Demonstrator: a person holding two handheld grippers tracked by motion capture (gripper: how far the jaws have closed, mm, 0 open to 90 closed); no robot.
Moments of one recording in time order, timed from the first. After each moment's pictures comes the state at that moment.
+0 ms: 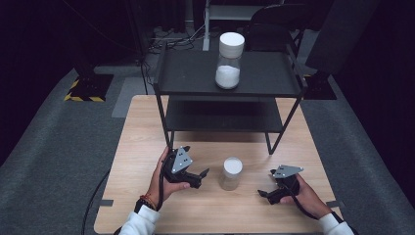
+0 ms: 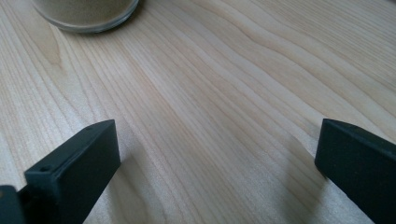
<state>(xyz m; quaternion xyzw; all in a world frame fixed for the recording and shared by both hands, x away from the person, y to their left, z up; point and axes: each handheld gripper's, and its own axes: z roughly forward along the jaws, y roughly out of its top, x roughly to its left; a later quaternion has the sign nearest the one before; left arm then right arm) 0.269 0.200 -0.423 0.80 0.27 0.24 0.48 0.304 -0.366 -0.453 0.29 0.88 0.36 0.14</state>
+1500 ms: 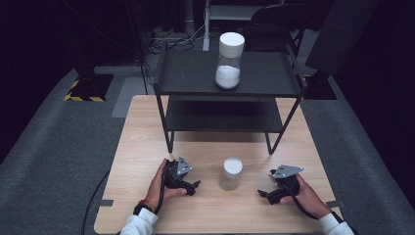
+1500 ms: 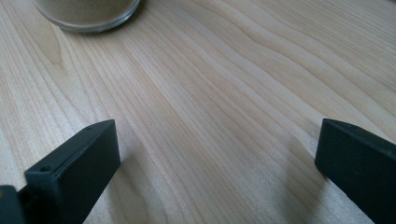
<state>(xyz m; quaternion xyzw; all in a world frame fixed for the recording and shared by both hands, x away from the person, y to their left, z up) 0.300 0.187 -0.455 0.86 0.32 0.19 0.35 0.304 -0.366 -0.453 0.28 0.88 0.37 0.14</state>
